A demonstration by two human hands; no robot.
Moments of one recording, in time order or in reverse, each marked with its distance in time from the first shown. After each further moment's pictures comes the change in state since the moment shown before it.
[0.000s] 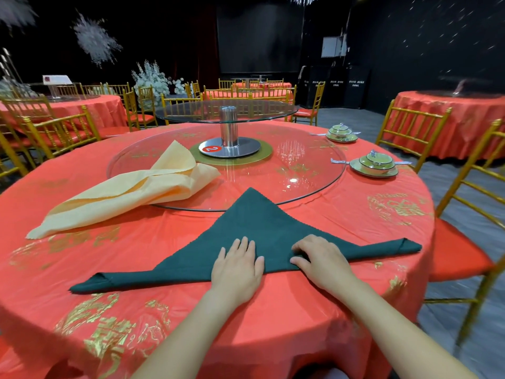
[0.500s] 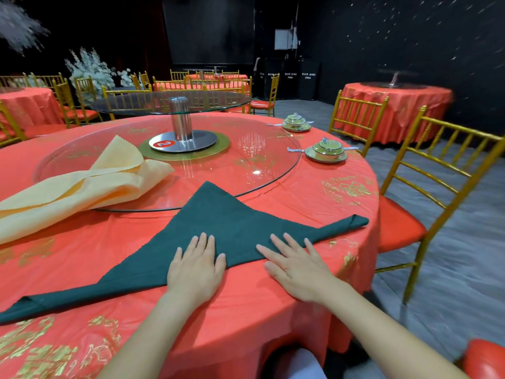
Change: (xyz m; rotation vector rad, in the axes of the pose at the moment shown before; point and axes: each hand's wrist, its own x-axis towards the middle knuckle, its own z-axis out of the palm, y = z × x) left_hand 0.002 0.000 0.003 0.037 -0.010 -0.008; right_hand -0.045 0.016 -0.001 -0.106 -0.288 0.042
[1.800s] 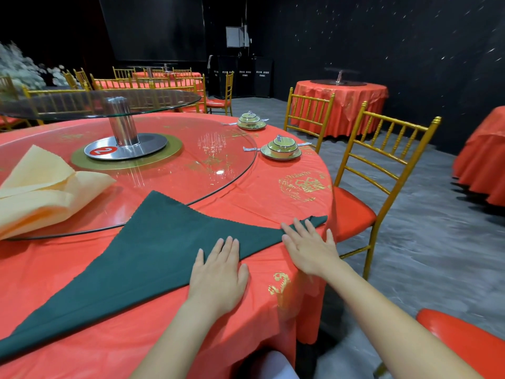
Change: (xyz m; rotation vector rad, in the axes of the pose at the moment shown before) left_hand 0.010 0.101 0.015 -0.045 -0.044 0.318; right_hand -0.004 0.099 -0.009 0.079 0.053 0.455
